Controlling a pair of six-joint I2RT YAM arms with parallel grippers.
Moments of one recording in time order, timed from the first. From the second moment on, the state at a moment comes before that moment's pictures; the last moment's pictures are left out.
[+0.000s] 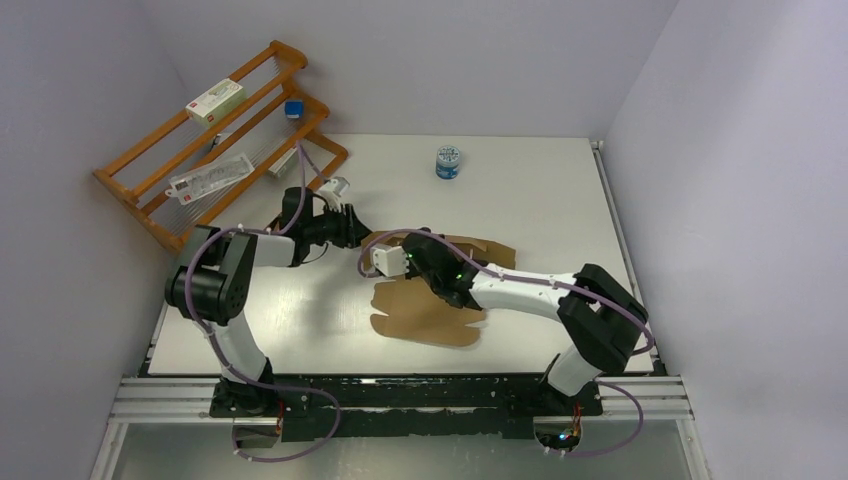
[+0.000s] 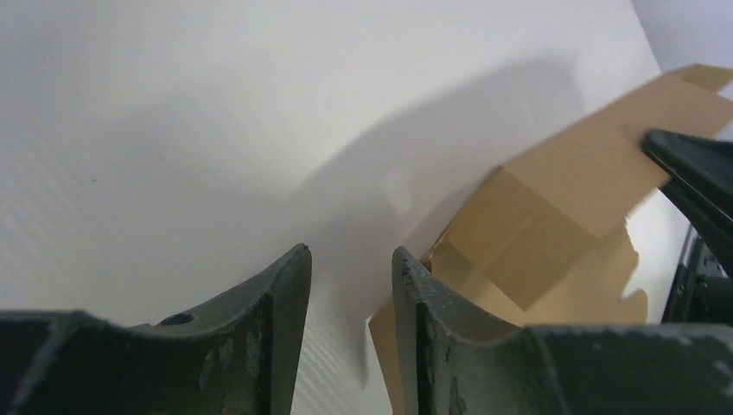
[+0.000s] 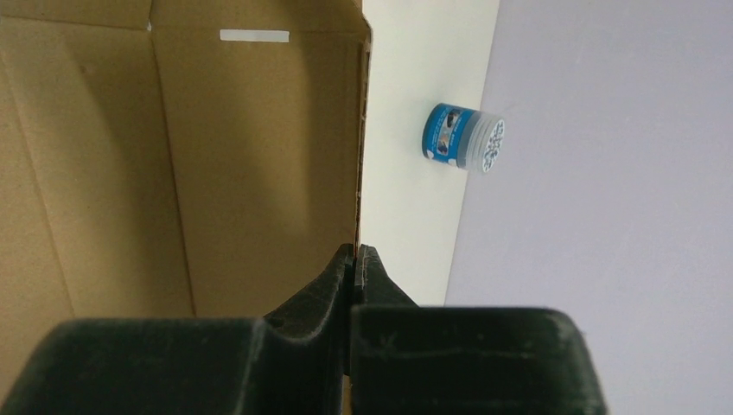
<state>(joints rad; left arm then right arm) -0.22 1.81 0.78 0.50 0.68 -0.29 0.94 1.59 0.89 0.06 0.45 -1.08</state>
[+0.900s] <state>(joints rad) -0.37 1.57 0.46 0.66 0.68 -0.33 1.06 1.54 0.69 0.27 0.60 -1.05</state>
